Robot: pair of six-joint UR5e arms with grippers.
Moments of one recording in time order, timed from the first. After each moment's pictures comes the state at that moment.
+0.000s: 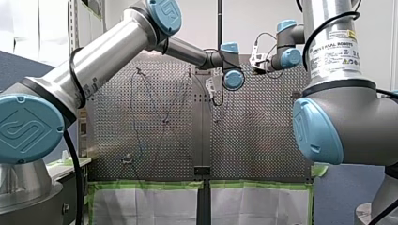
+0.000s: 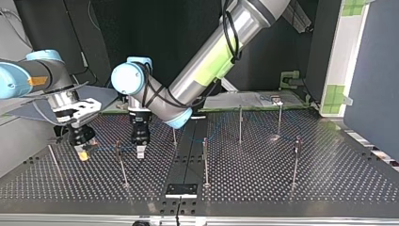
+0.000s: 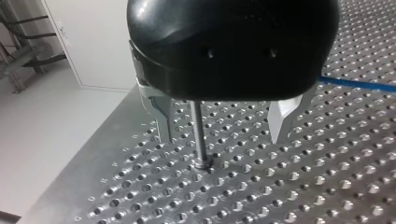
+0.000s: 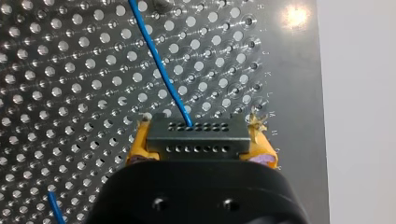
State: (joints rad) left arm -0.74 -2.35 -0.87 -2.84 -2.22 -1.71; right arm 1.77 -1.28 1.43 -0.20 1.14 1.79
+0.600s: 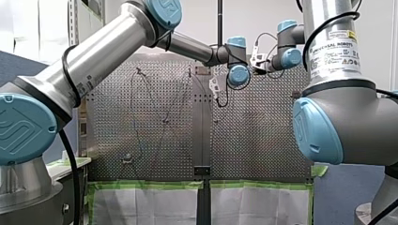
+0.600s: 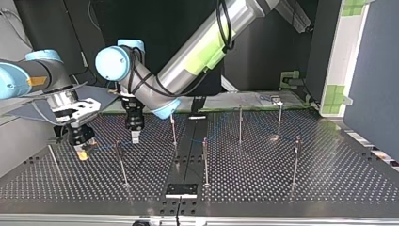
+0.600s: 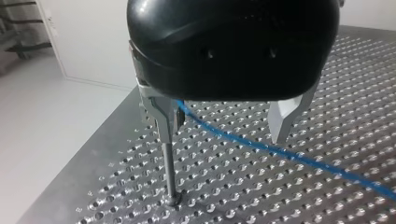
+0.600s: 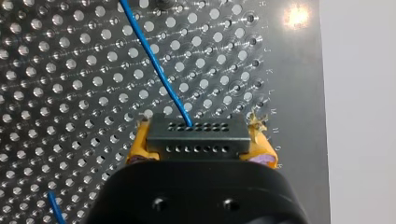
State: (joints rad) left arm -0.80 -2.32 -0.88 -2.97 -2.29 -1.80; right arm 1.76 -1.28 1.43 -0.19 1.14 1.78
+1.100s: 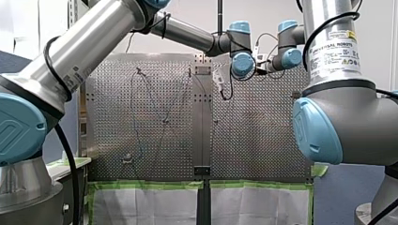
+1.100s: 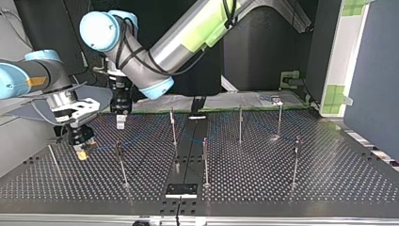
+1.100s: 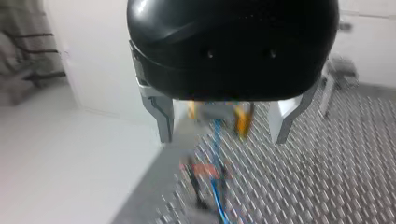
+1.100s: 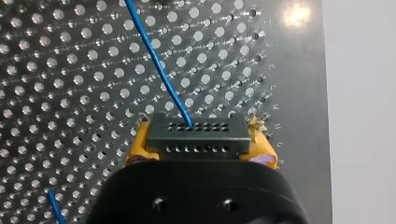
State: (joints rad) left arm -0.88 -2.21 -1.00 -2.94 -2.29 -1.82; right arm 1.76 -1.28 1.43 -0.19 1.14 1.78
